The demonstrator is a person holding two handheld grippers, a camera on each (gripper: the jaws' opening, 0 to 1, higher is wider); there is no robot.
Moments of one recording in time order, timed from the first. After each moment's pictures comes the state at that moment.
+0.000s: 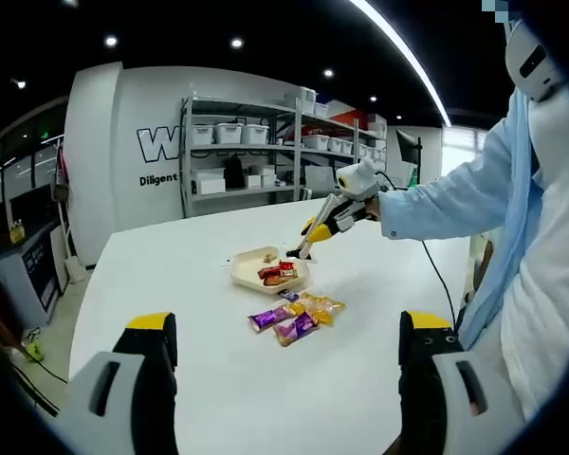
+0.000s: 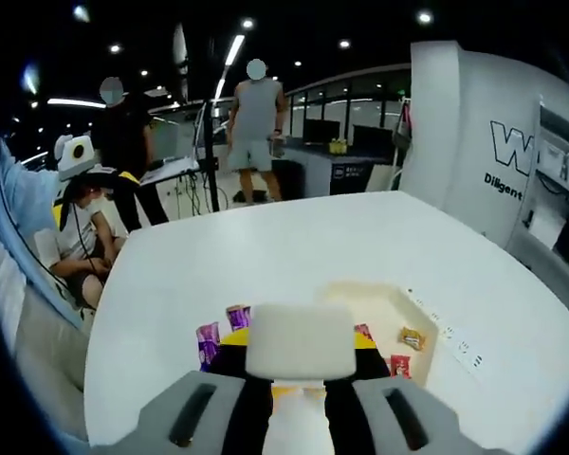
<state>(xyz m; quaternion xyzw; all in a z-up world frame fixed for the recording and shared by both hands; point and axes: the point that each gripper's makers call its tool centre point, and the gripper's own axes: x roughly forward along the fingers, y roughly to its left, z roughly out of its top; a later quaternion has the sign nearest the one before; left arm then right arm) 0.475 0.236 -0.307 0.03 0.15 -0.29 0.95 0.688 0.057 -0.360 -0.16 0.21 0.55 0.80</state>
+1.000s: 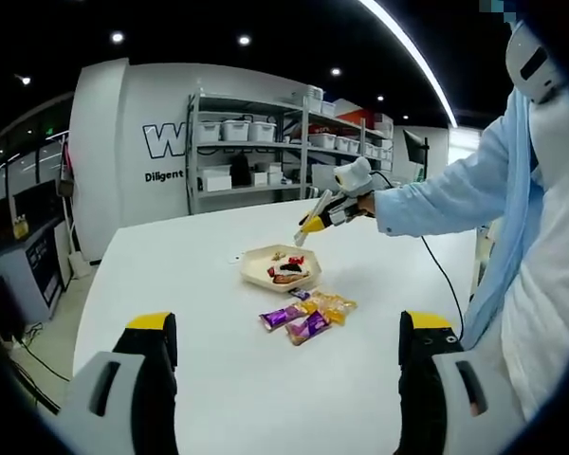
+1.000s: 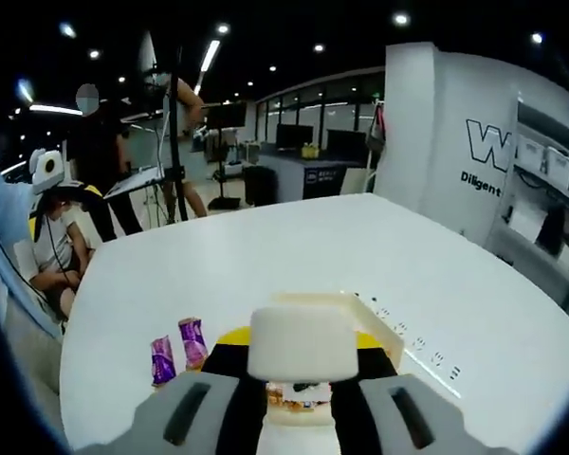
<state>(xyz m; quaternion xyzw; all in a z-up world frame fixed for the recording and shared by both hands) 0.488 0.250 -0.311 0.03 0.16 -0.28 0.95 0.754 0.050 -0.367 -0.15 0.20 0.51 0.82</state>
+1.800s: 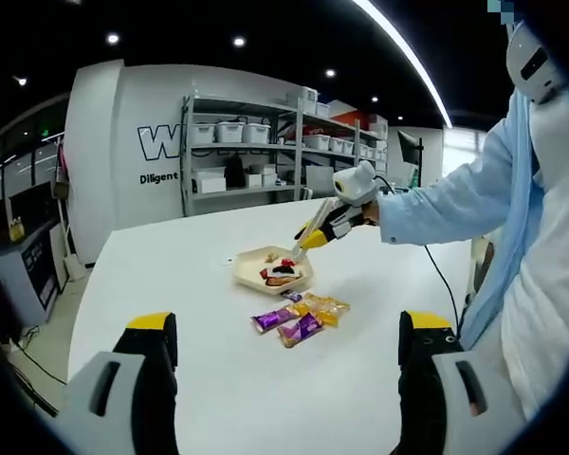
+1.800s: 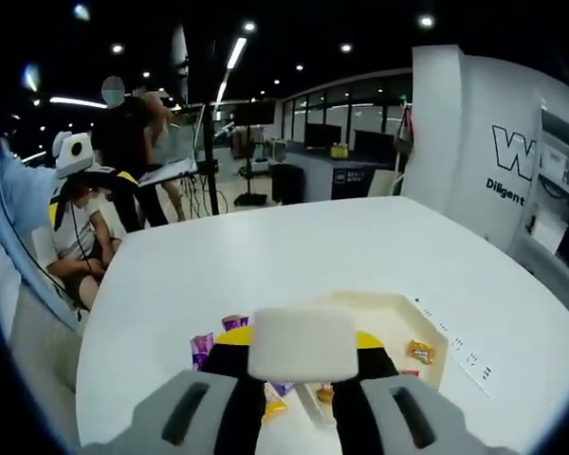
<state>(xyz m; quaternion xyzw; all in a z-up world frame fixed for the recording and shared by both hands) 0.483 0.240 -0.310 0.03 0.15 -0.29 0.95 0.683 0.081 -0.374 -0.16 0.20 0.56 0.79</state>
